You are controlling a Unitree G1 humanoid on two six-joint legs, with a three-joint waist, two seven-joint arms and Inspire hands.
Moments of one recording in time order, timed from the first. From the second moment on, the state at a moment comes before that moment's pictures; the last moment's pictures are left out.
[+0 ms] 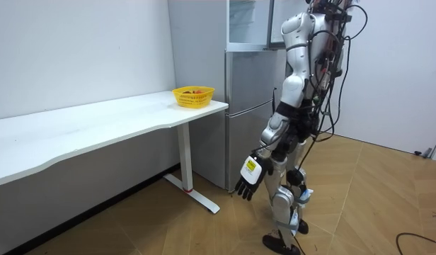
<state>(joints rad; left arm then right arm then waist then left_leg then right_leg) 0.37 0.21 0.27 1.02 0.36 -0.04 -0.05 0.10 -0.40 -0.69 -0.19 1.25 -0.26 -0.48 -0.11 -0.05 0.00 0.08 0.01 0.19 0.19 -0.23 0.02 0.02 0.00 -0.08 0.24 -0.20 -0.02</state>
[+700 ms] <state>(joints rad) 0.34 0.22 0.20 1.08 0.36 -0.04 -0.05 0.09 -0.40 -0.54 -0.22 0.83 -0.26 -0.45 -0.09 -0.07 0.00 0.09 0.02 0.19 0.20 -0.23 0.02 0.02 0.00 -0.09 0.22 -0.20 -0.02</state>
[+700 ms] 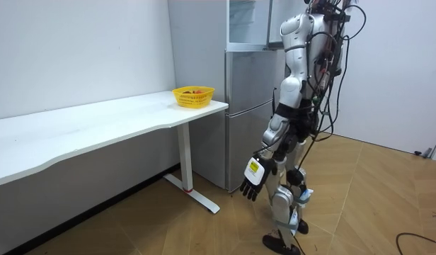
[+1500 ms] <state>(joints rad) 0.30 0.22 0.10 1.10 0.35 0.00 -0.10 -0.04 -0.39 -0.30 -0.16 0.46 -0.22 -0.32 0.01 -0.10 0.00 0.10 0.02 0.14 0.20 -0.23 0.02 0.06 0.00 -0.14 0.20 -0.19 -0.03</state>
